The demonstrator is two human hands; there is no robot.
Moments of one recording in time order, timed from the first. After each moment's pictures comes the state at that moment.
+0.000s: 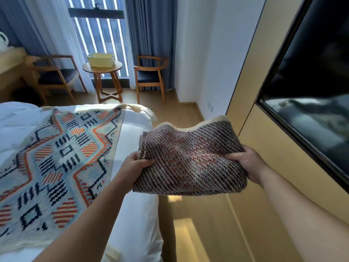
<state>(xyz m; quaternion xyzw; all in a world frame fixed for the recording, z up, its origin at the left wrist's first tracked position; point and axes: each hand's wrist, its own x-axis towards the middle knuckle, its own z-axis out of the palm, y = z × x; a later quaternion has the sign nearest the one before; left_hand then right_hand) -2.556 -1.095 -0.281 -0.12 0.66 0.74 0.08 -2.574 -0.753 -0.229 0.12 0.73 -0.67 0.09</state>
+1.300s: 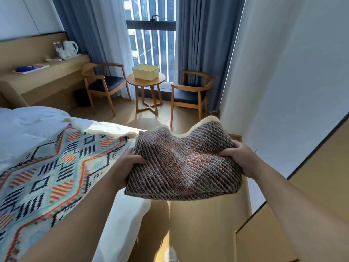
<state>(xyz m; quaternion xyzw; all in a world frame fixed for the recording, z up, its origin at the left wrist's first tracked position) -3.036 -1.009 -0.245 -0.18 0.60 0.78 -0.04 -3.204 -0.718 -0.226 -0.07 0.73 -0.63 0.26</state>
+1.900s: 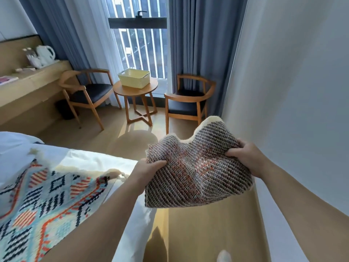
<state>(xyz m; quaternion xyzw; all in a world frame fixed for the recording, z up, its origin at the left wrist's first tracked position) -3.388 -1.090 -0.265 -0.28 0.68 0.68 -0.02 -3.527 -0.824 -0.224 -0.08 0.76 -0.60 0.23</state>
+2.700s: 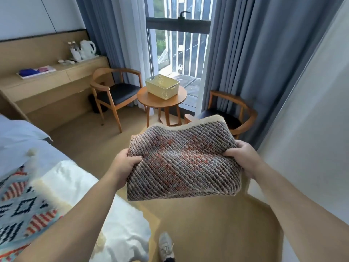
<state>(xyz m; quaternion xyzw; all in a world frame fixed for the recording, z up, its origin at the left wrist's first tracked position) -3.726 -1.227 -0.264 -0.41 0.60 0.66 -0.18 -3.968 -0.977 -0.229 -0.16 0.75 -0.56 0.32</state>
